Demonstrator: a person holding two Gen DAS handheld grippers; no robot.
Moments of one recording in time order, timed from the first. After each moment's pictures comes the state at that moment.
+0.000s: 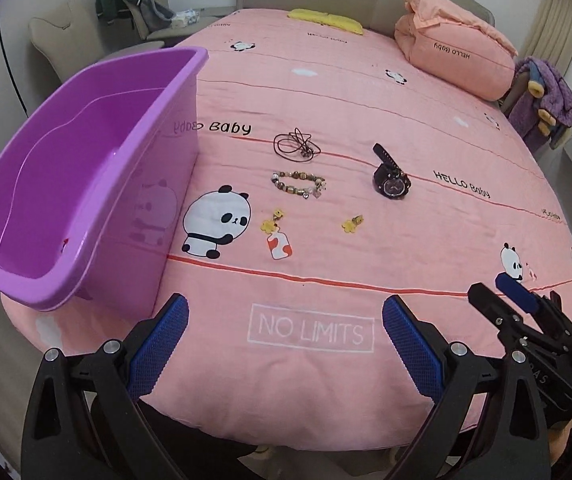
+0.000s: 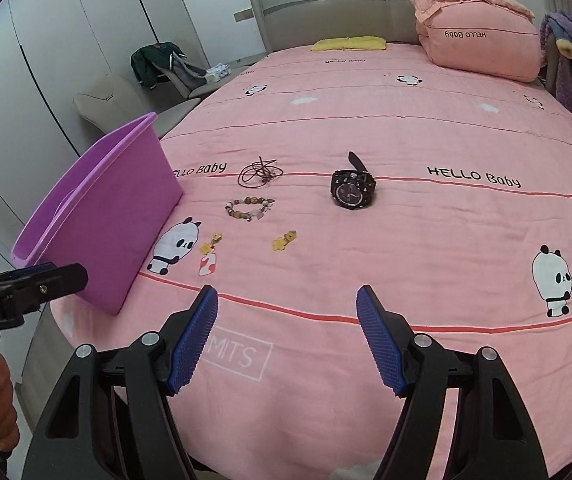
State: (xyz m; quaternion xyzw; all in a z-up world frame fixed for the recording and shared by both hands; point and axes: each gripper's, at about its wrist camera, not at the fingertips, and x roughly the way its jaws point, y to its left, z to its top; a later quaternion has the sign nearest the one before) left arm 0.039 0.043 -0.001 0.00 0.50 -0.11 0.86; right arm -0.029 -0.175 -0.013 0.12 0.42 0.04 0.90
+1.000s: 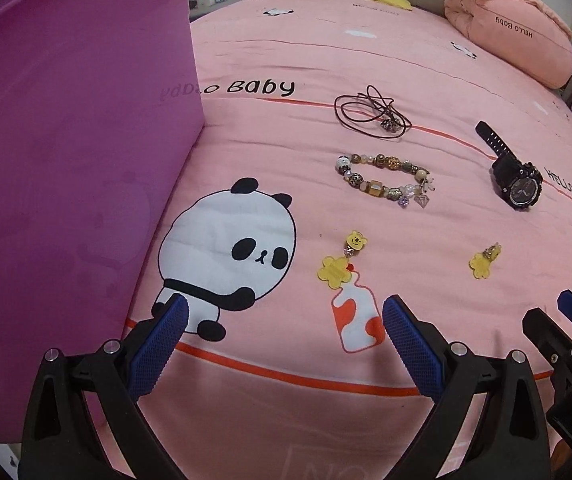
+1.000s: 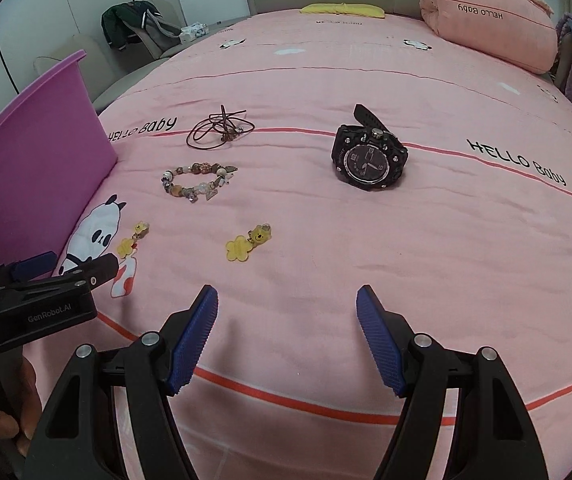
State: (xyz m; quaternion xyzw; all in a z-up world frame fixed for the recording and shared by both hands) left arm 0.159 0.035 -0.136 0.04 0.51 -0.03 0.86; right arm 0.087 -0.154 -0.123 0.08 0.48 0.01 0.88
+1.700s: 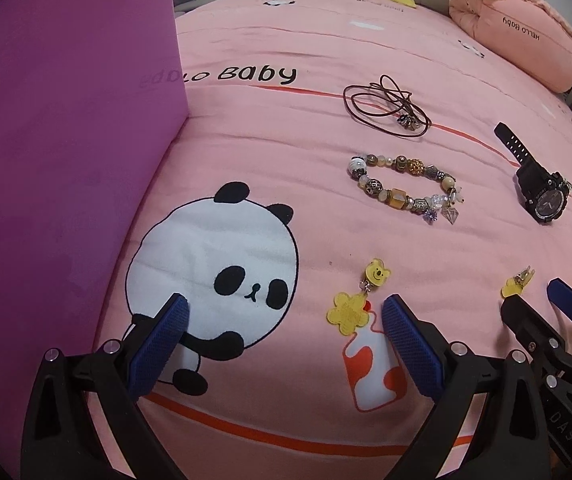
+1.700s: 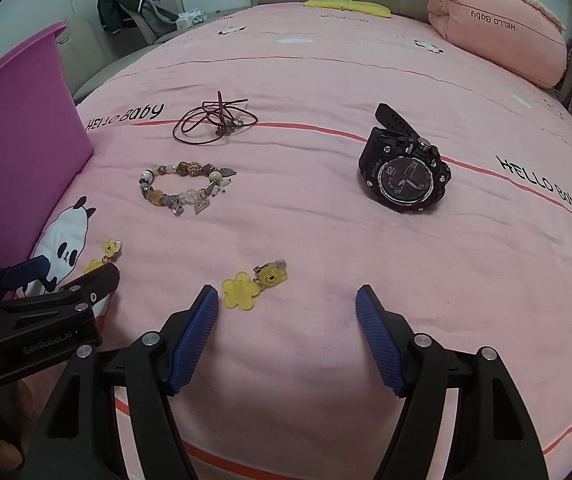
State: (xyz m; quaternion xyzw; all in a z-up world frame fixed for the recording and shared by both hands) left arm 0.187 0.037 -0.167 0.03 0.51 -0.03 0.86; right arm 0.133 -0.134 -0.149 0.04 0.49 -0.01 0.87
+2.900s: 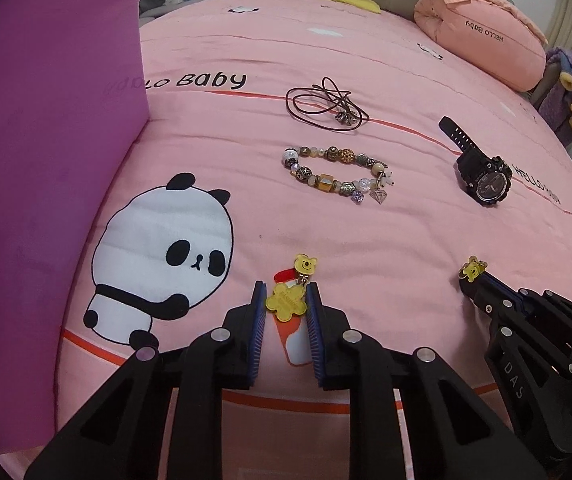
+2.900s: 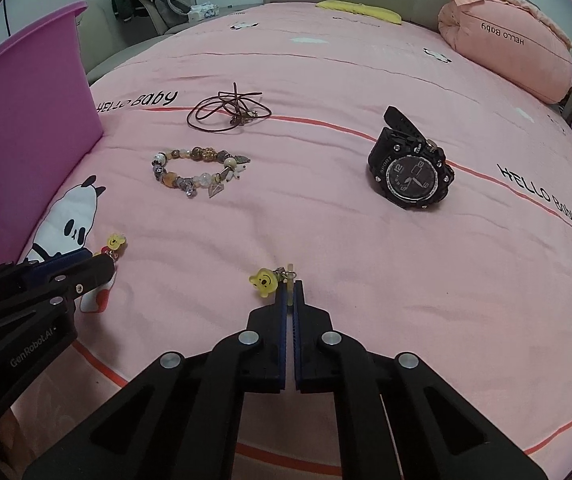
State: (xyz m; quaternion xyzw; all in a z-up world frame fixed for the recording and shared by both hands) left arm 0.157 0.019 -0.153 0.01 0.50 -0.10 0.86; right arm 0.122 -0.124 -0.147 0.02 0.49 0.00 0.87
